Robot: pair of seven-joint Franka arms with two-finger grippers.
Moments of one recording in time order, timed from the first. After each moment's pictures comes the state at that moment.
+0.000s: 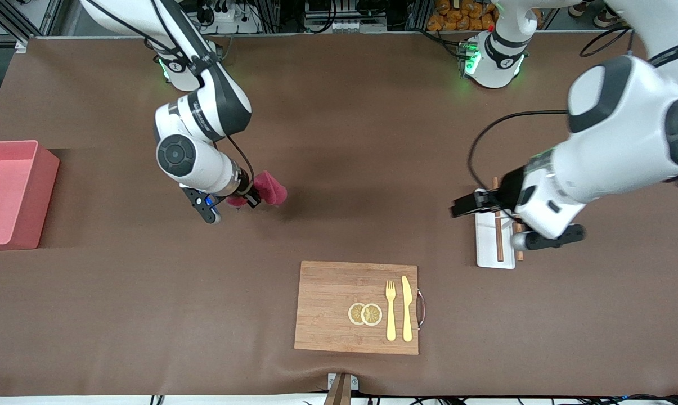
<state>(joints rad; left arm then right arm) 0.01 0.40 -0.35 -1.27 -0.12 1.64 -0.43 0.42 0.33 0.02 -1.98 0.19 2.19 1.19</state>
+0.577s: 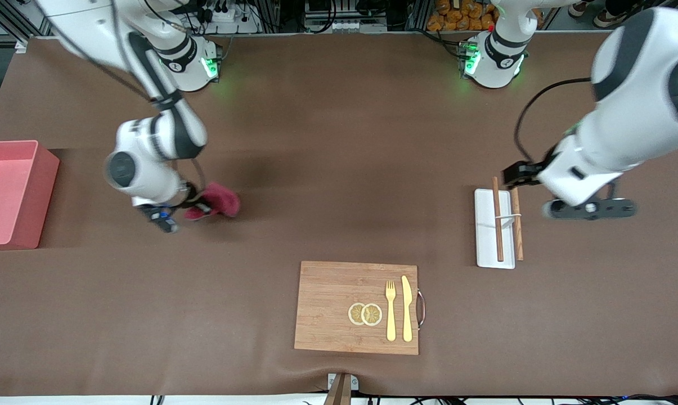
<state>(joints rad) 0.06 0.27 -0.32 -1.32 0.10 1.46 -0.22 0.07 0.32 0.00 -2.20 0.18 2.40 0.49</state>
